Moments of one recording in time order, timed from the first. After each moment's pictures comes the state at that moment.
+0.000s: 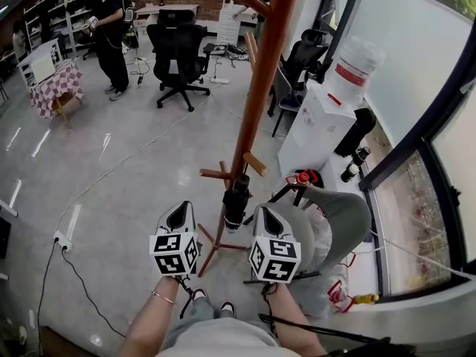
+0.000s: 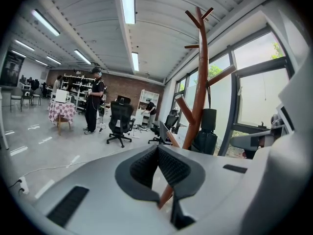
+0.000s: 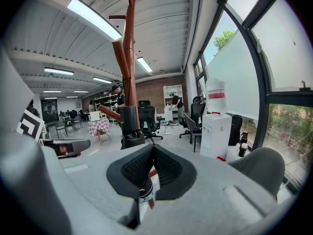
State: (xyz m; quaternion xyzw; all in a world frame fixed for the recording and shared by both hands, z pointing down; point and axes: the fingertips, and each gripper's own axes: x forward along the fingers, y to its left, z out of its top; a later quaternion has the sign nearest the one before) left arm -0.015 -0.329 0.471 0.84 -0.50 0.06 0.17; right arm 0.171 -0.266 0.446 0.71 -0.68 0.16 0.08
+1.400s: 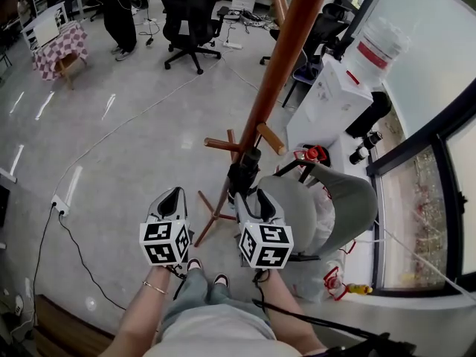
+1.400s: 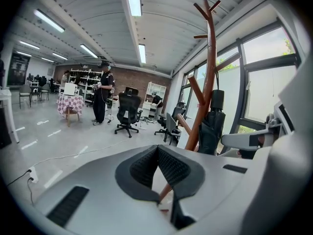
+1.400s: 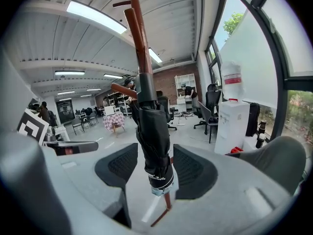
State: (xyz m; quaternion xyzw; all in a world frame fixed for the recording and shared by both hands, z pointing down) left arm -0.041 -0.314 0.525 0.82 -0.53 0.10 0.21; right arm 0.128 -0.279 0.500 0.64 -0.73 0.20 0.10
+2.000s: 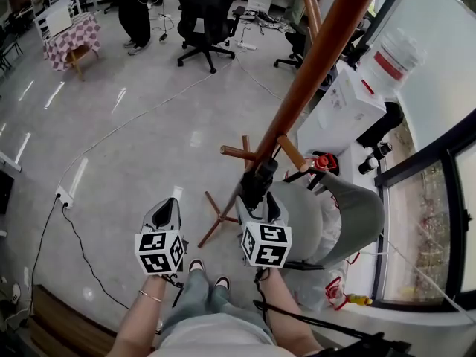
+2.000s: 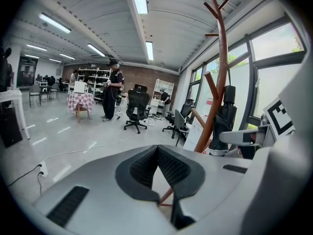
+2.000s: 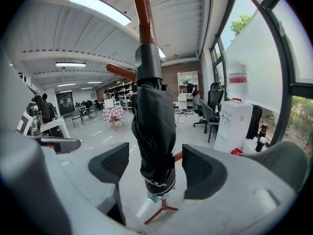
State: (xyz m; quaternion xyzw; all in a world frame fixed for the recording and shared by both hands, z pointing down) left arm -0.086 -0.311 0.549 0.79 -0.56 0.11 0.23; right arm 0.121 -0.309 0.528 0.64 -0.73 0.20 0.14
